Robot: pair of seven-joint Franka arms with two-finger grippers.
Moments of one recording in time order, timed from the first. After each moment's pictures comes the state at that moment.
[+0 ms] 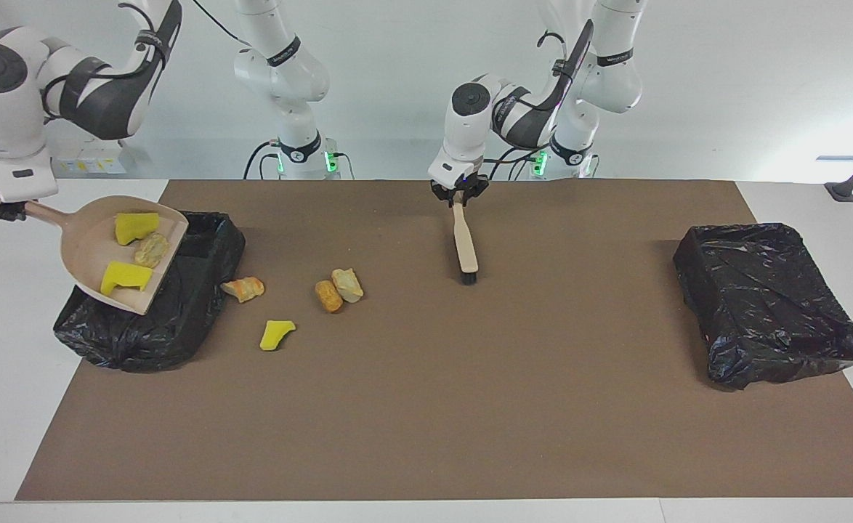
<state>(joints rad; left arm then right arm) -0.82 -0.05 -0.08 -2.34 -0.16 2.18 -0.85 -0.31 0.03 -0.03 -1.80 -0.70 1.89 -1.53</state>
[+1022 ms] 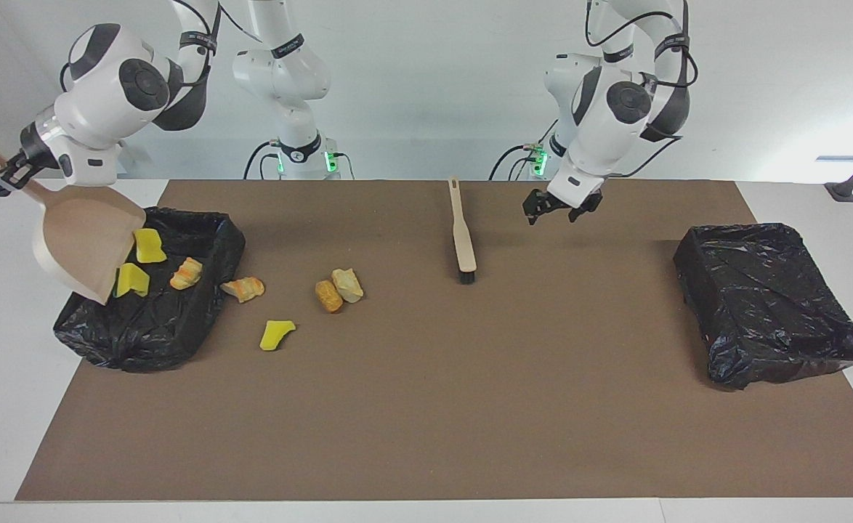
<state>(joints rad) -0.28 -0.17 -0.05 -2.23 -0.15 1.94 -0.29 -0.20 -0.14 -0.02 -2.01 -1.18 1.93 -1.31</state>
